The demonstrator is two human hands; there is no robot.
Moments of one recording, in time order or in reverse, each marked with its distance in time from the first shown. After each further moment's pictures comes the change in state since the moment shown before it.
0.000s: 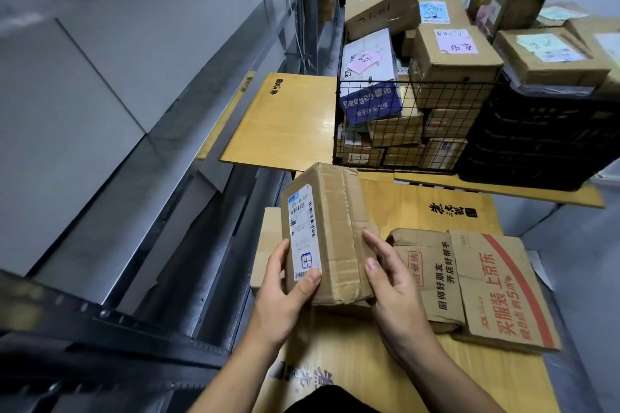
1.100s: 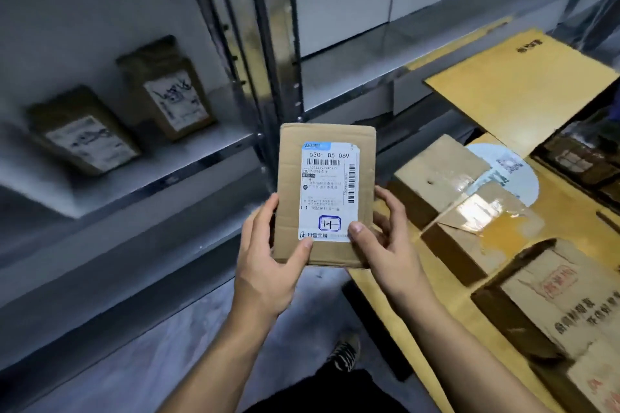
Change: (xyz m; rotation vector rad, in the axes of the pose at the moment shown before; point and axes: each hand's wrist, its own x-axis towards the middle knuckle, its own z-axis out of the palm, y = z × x) left_hand -0.246 -0.046 -0.025 0.339 1.042 0.037; right_hand -0.105 0.033 0.068 -0.253 -0.910 0.070
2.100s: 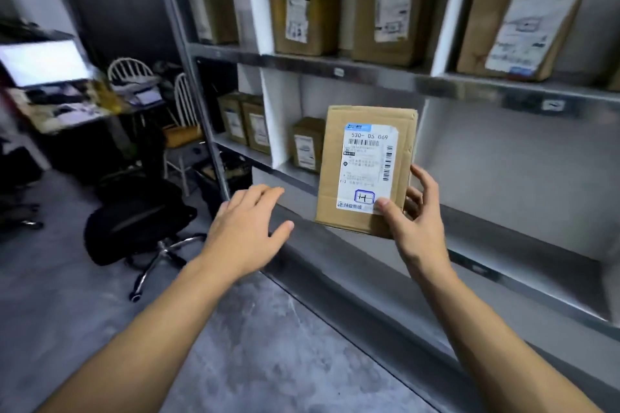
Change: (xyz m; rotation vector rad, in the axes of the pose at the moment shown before) left_hand -0.353 -0.106 -0.680 1.092 0.652 -0.551; right_hand -0.281 -0.112 0.661 0.137 -0.990 -0.410
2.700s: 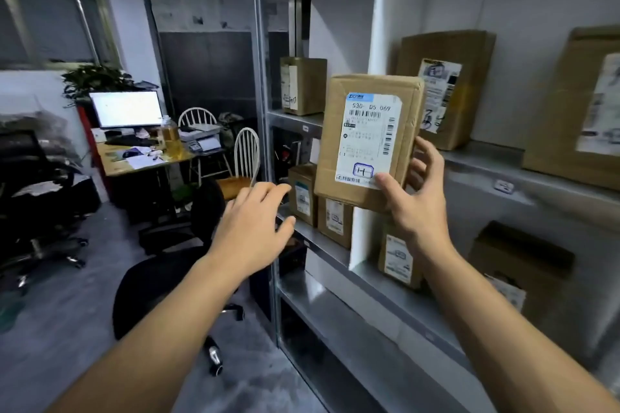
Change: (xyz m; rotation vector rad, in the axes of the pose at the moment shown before) left_hand 0.224 -0.249 -0.032 0.091 0.248 -0.129; right_hand 0.276 -0.013 0.289 0.038 -0.090 -0.247
